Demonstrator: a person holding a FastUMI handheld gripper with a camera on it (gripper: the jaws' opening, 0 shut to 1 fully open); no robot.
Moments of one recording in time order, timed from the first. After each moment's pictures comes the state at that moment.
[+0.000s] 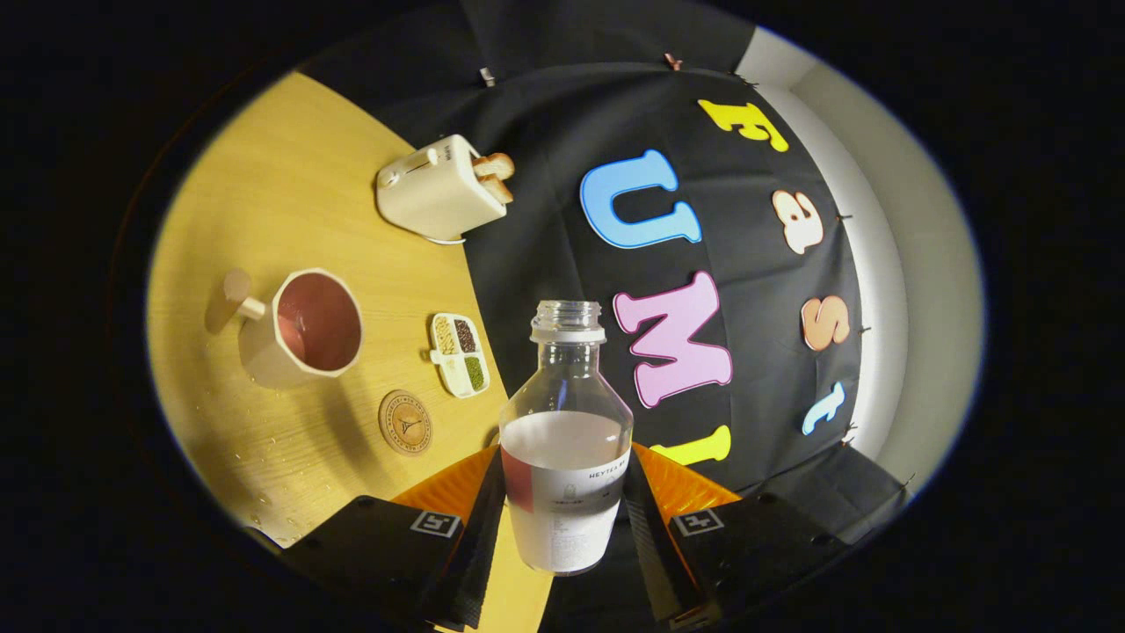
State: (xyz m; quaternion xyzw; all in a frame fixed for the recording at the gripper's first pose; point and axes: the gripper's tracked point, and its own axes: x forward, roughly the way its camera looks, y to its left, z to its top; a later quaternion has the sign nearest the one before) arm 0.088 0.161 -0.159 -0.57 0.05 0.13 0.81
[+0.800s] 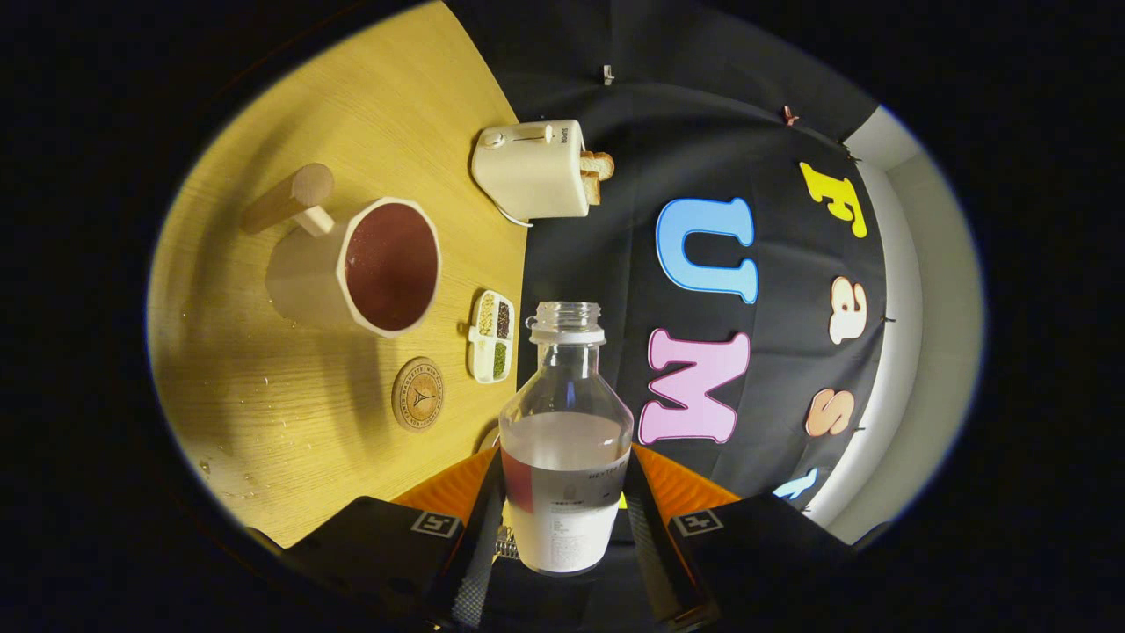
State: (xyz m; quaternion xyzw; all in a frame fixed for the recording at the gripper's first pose) arm 0.091 0.185 -0.195 -0.68 0.03 0.17 0.71
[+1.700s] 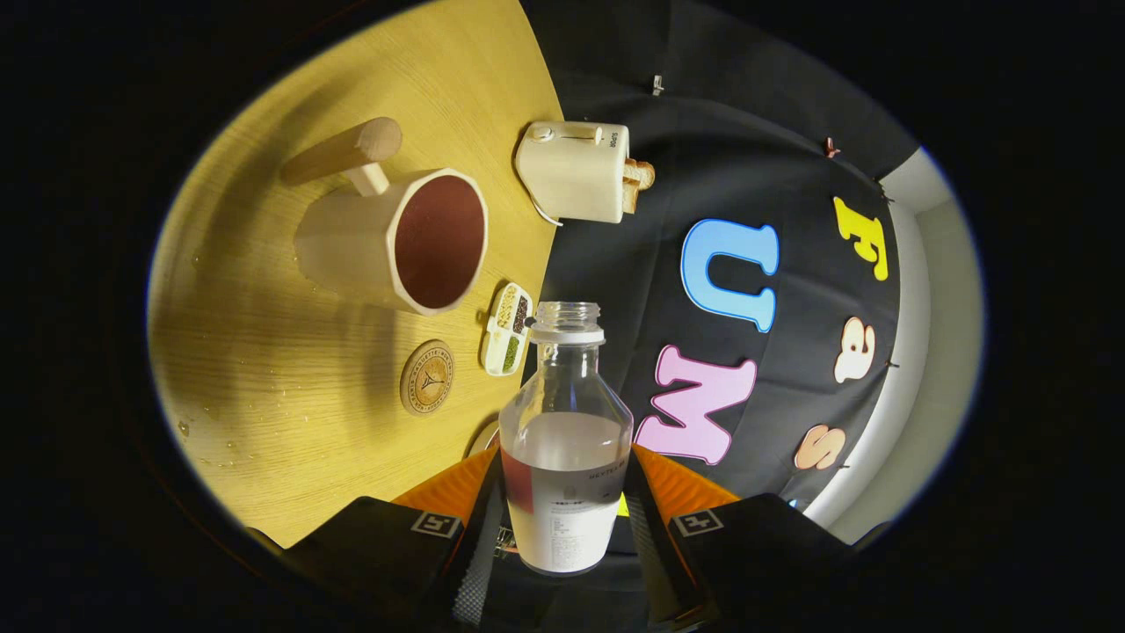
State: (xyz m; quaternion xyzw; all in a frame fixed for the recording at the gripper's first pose) arm 0.087 0.186 -0.203 -0.73 0.02 0.19 0.66
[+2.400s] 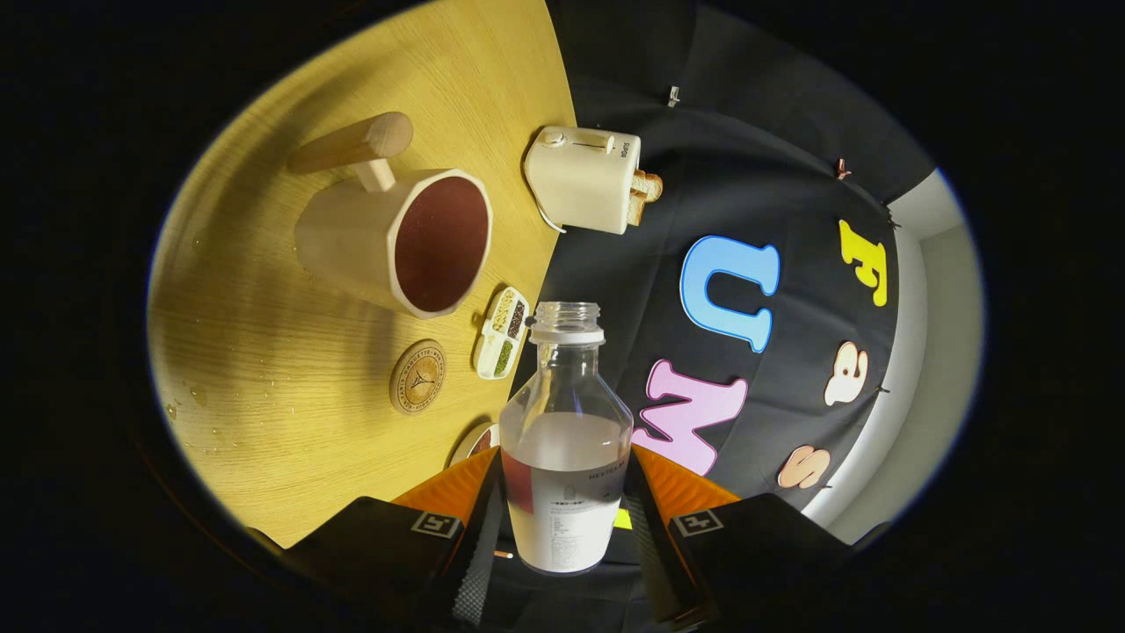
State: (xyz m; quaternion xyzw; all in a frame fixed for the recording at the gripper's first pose) arm 0.090 0.195 -0.199 -0.75 0.00 0.19 0.63
